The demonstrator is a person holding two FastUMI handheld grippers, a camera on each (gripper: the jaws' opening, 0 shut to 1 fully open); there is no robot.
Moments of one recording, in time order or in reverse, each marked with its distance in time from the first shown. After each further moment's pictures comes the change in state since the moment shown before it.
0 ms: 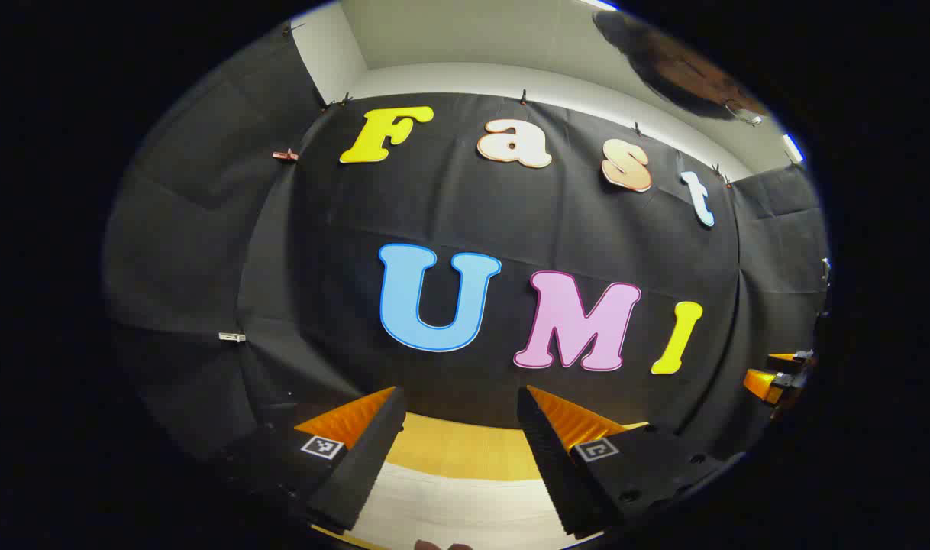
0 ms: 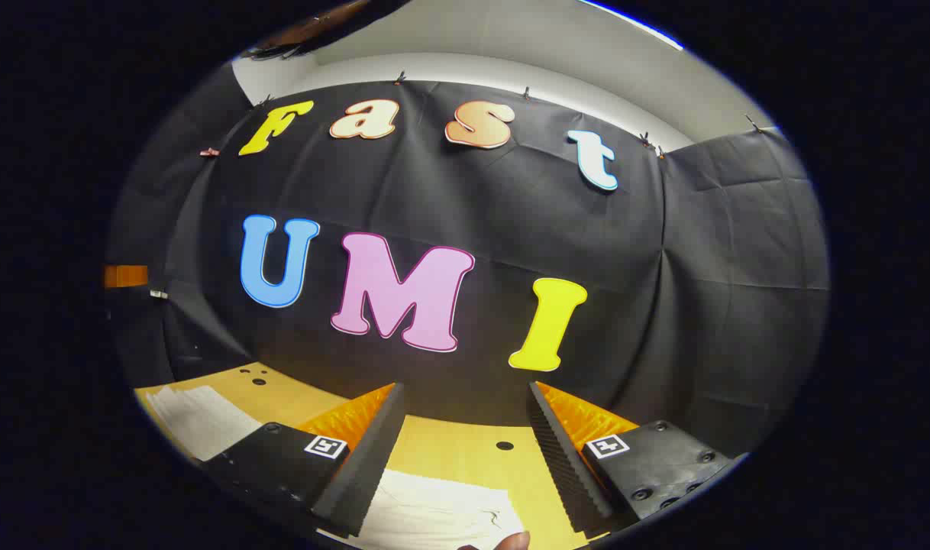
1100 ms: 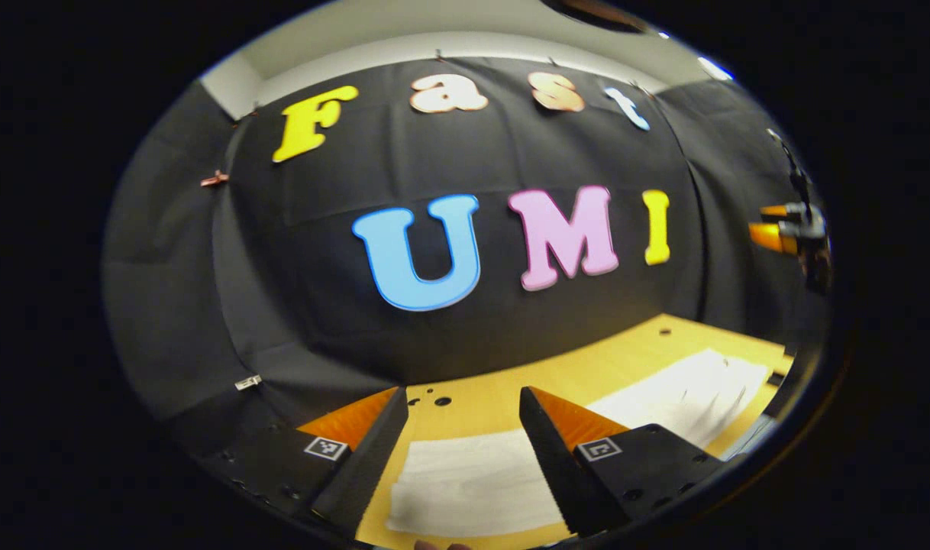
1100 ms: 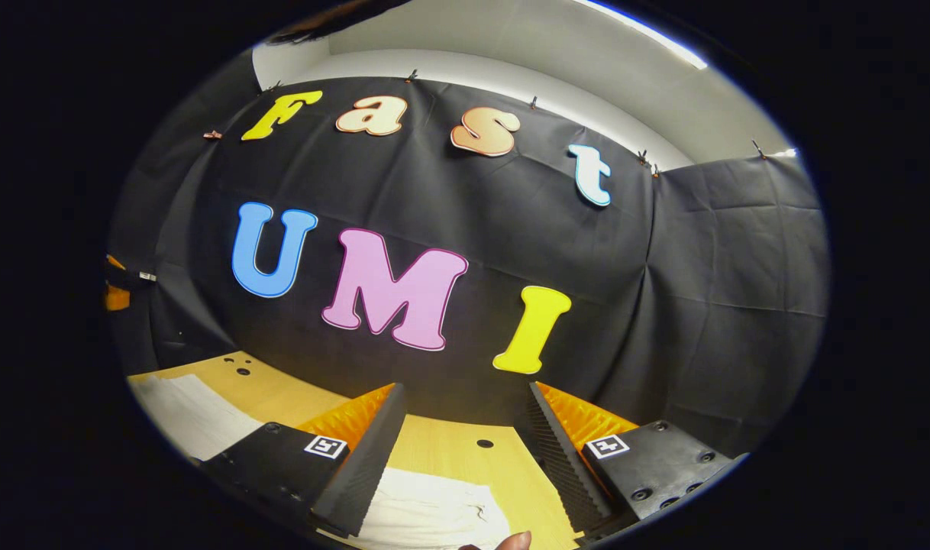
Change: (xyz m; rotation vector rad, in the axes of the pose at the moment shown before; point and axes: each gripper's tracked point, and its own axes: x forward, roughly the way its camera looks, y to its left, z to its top) left arm -0.015 0.107 -0.074 0.468 0.255 -0.193; right arm -0.027 0.010 0.011 -0.052 0.001 -0.080
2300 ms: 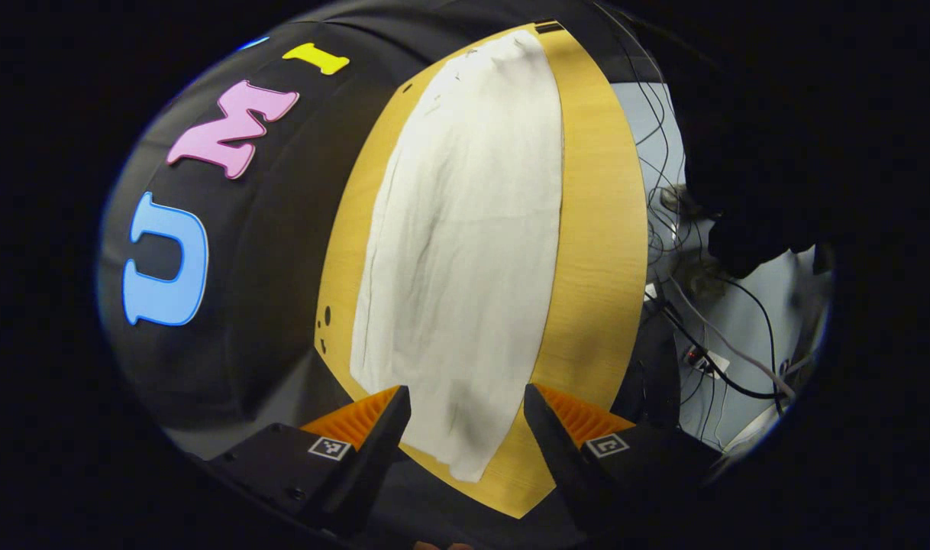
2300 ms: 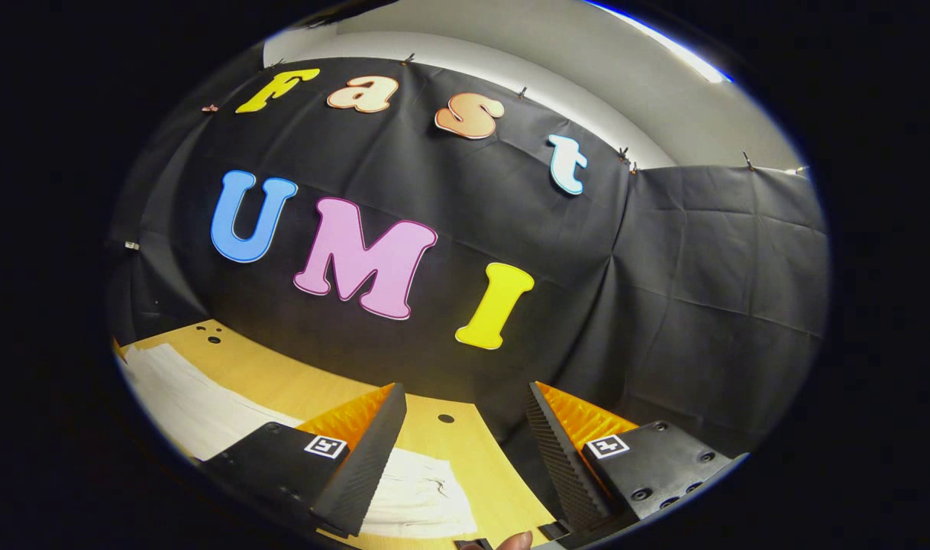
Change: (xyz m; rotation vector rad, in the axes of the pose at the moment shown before) left arm 0.013 -0.052 -0.314 1.031 0.493 -0.503; right arm -0.038 -0.038 -0.026 -0.083 0.085 -0.111
